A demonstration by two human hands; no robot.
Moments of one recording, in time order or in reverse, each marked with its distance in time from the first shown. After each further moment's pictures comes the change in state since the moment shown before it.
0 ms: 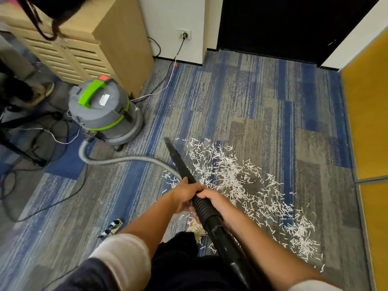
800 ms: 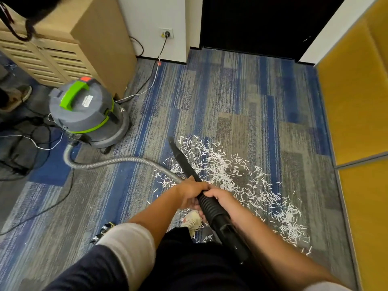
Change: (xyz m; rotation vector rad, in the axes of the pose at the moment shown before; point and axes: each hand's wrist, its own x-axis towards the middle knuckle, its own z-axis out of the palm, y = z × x) left_hand -0.023 0.006 0.039 0.203 -0.099 -0.032; right_hand -0.019 0.019 -0.034 0.103 0.058 -0.062
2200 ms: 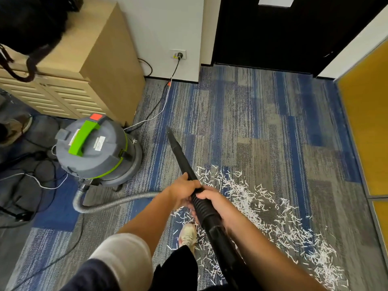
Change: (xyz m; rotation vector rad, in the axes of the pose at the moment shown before) left_hand 0.076 0.166 -0.223 -0.092 0.097 0.031; right_hand 0.139 -0.176 0.172 0.050 -0.041 -0.099
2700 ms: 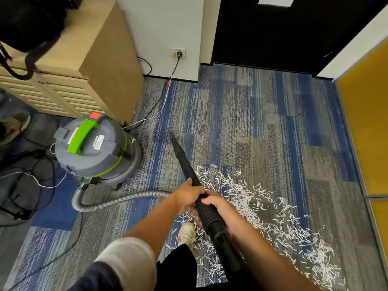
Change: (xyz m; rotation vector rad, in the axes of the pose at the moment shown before) left_hand -0.001 -0.012 0.012 0.012 -0.035 0.004; right_hand 0.001 0.014 -0.017 0.037 0.021 0.033
